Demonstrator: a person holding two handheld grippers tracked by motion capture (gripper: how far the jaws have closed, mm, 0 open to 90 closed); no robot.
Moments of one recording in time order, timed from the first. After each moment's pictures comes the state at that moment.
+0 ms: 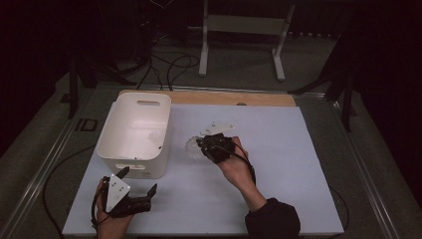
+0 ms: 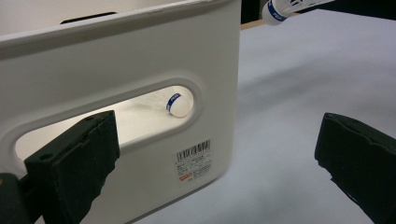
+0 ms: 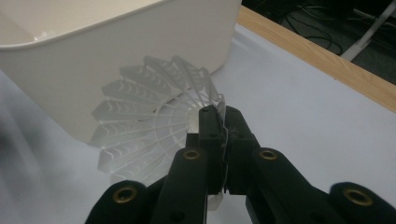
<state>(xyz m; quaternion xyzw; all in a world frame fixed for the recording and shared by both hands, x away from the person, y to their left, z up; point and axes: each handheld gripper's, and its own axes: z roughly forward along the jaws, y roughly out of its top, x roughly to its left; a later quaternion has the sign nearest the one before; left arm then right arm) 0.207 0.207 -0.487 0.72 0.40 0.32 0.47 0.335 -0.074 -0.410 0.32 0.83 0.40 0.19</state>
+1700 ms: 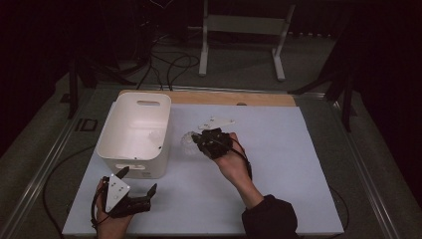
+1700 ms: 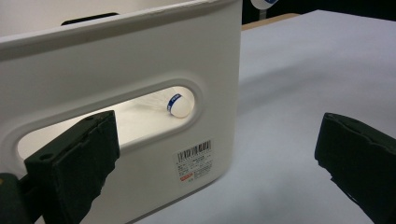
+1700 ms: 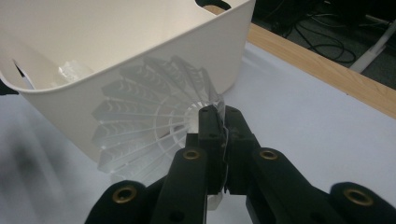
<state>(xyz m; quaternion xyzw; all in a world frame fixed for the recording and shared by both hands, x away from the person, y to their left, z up) 0.207 0.207 -0.486 0.72 0.40 0.32 0.46 0.339 -0.067 -0.397 0.33 0.82 0.43 0.17</state>
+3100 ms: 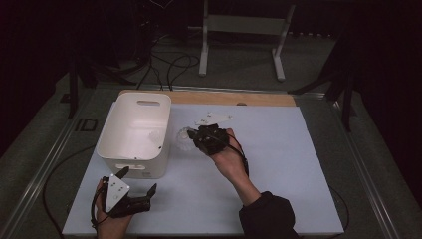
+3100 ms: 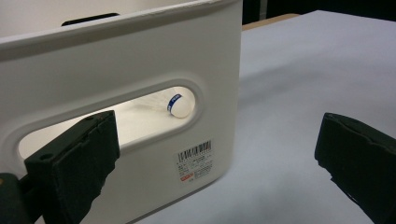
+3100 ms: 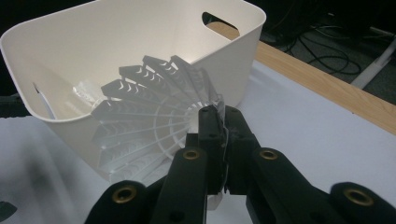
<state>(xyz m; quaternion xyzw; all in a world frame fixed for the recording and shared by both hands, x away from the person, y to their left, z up) 0.207 0.208 -0.486 0.72 0.40 0.32 0.47 0.342 -0.058 -0.384 0.32 0.81 0.45 0.17</state>
